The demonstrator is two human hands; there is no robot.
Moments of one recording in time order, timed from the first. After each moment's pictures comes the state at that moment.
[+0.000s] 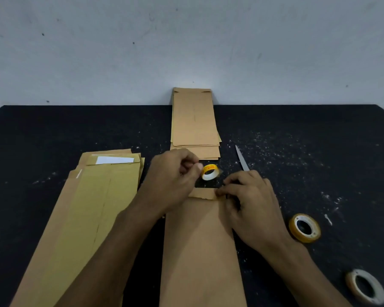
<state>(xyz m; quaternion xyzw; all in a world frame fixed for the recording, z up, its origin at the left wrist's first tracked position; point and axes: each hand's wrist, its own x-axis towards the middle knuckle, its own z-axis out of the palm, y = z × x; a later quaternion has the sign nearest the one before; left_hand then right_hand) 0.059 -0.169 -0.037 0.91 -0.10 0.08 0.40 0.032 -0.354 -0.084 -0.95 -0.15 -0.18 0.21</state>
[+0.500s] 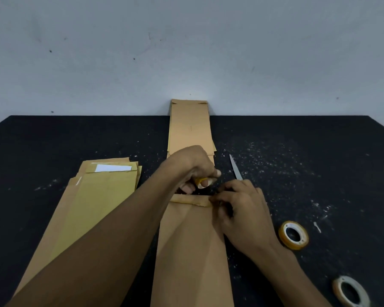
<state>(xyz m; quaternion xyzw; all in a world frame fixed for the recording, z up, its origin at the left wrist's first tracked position) 0.117 -0.226 -0.001 0.90 0.06 -0.27 0.32 0.033 -0.354 -0.086 -0.95 -0.13 -0.17 0.24</state>
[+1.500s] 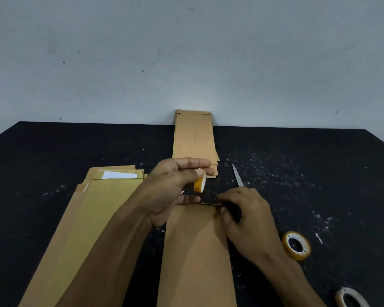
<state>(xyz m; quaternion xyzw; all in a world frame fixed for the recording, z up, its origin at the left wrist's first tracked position) 0.050 -0.173 0.002 0.68 -0.01 -0.13 0.73 0.032 -0.357 -0.076 -0.93 -0.13 -0.17 0.31</state>
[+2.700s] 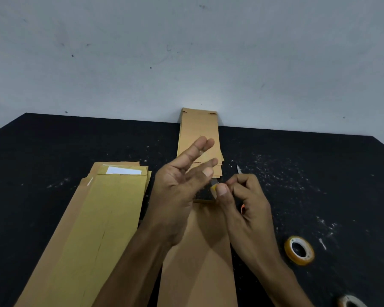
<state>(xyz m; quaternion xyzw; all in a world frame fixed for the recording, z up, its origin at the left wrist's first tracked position) 0.030 -0.189 -0.014 0.57 -0.10 0.06 0.82 0.021 -0.325 -0.047 -0.80 -0.14 -0.20 0.54</state>
